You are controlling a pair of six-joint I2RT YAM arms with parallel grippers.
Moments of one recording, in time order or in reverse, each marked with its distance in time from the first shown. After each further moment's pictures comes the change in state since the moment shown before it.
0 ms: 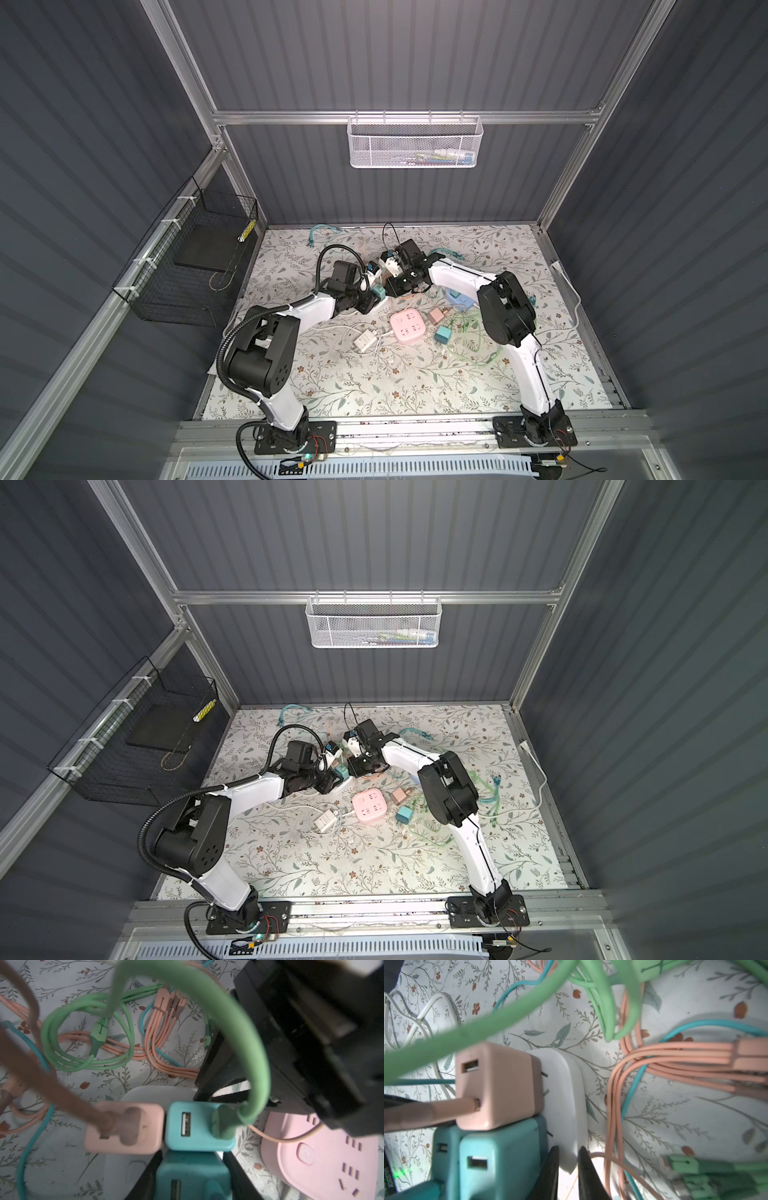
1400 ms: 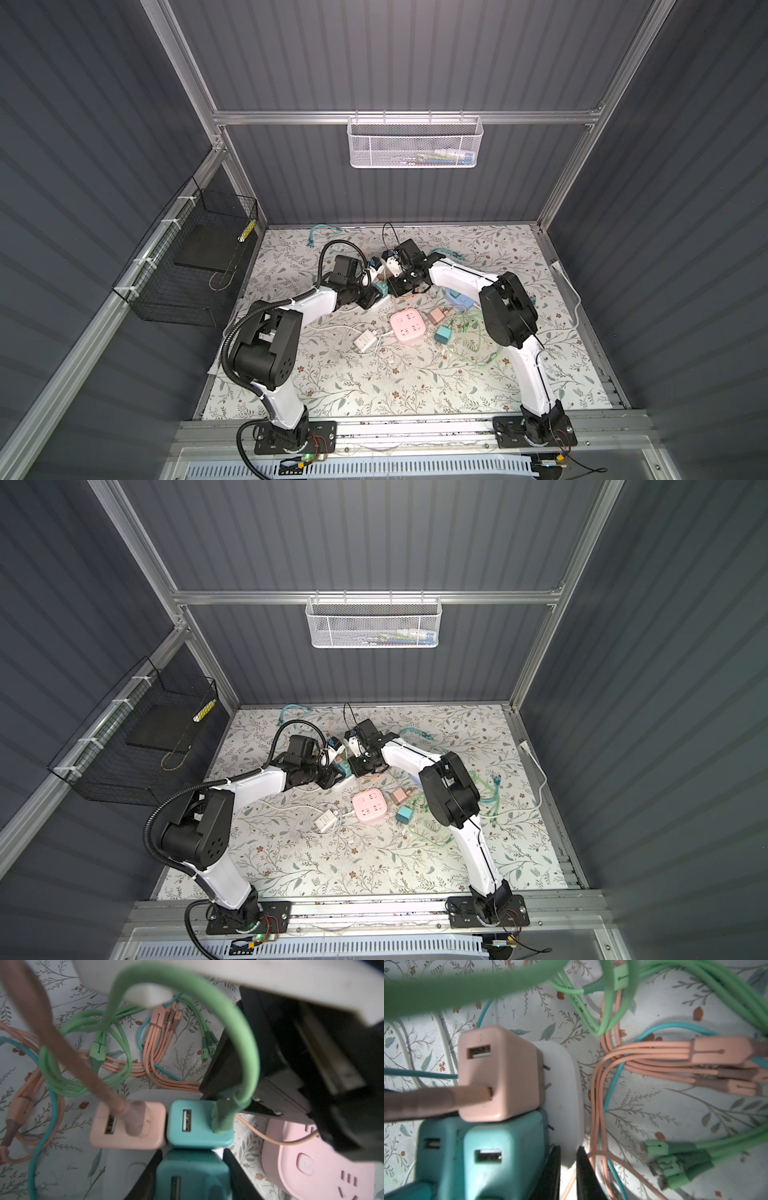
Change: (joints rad) left arm 0.002 0.045 0.080 -0.047 0.012 0.042; right arm 0.008 -0.023 -0.010 -0.013 0.092 -0.004
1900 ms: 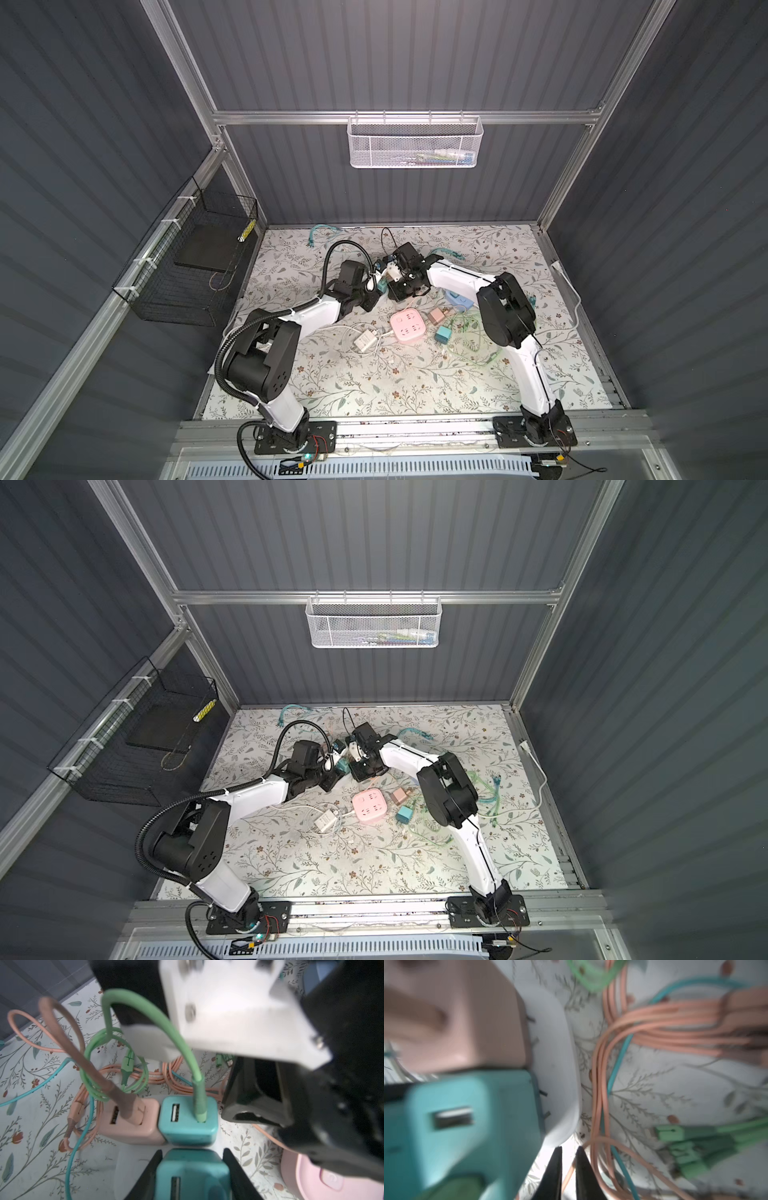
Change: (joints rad) left arm -0.073 -0.072 -0.075 0.106 -0.193 0.042; right arm 0.012 0.027 0.002 -0.071 0.016 0.000
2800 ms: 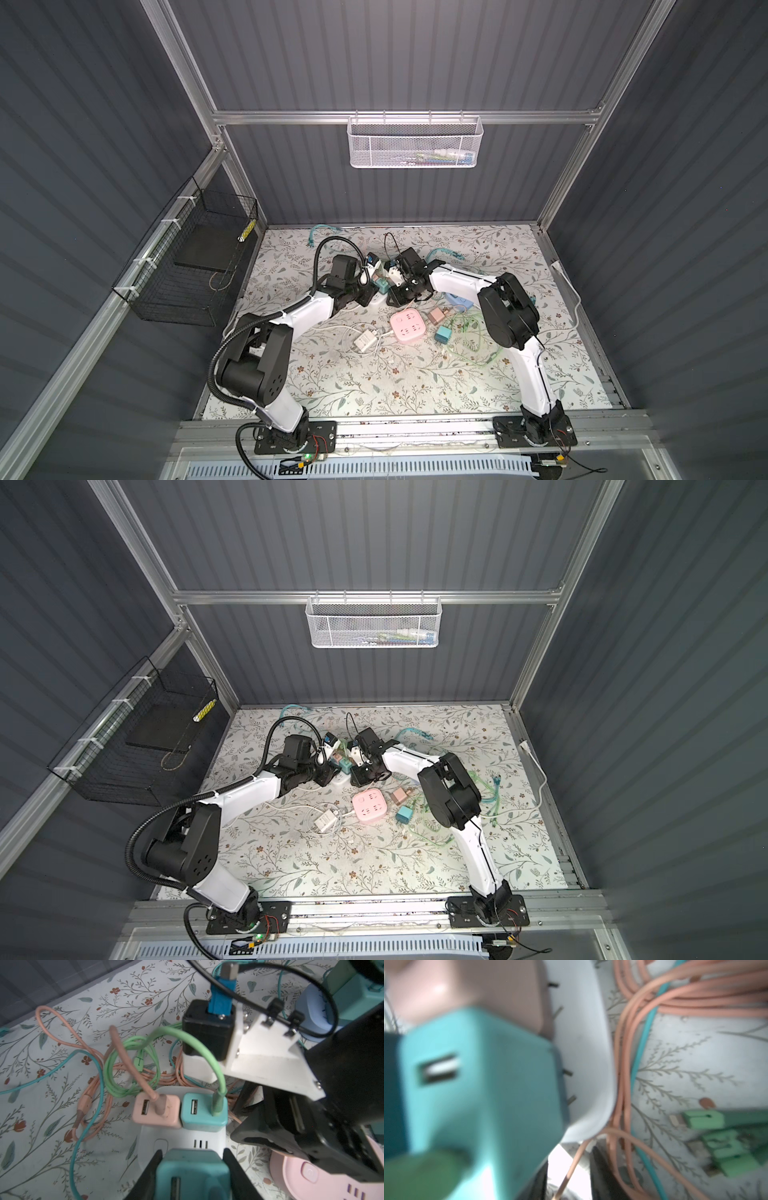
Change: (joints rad) left arm 0.060 -0.064 0.010 -0.053 0.053 -0.094; right arm -0.005 -0.062 -0.124 0.103 -0.067 0.054
